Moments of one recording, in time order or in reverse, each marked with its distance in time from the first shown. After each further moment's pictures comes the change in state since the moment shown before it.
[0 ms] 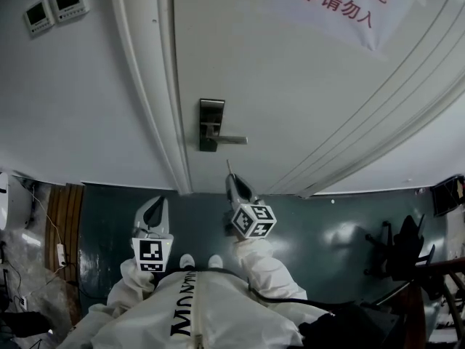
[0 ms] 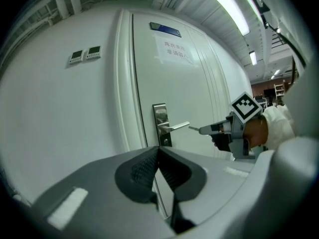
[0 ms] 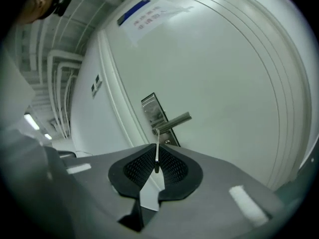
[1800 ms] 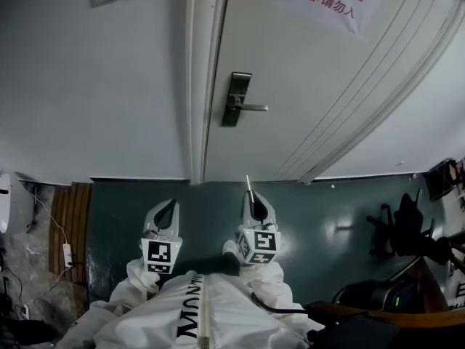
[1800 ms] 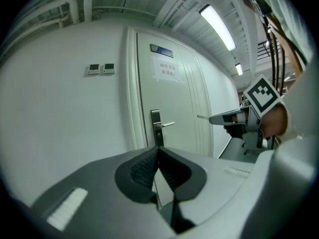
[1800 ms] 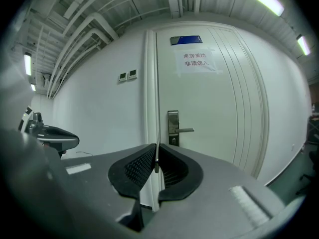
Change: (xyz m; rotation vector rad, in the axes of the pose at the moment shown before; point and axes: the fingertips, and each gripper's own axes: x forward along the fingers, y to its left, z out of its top) left arm -0.157 0.018 -0.044 0.001 -0.064 -0.123; right arm -0.161 0.150 -0.053 -0.387 -0.064 -0.287
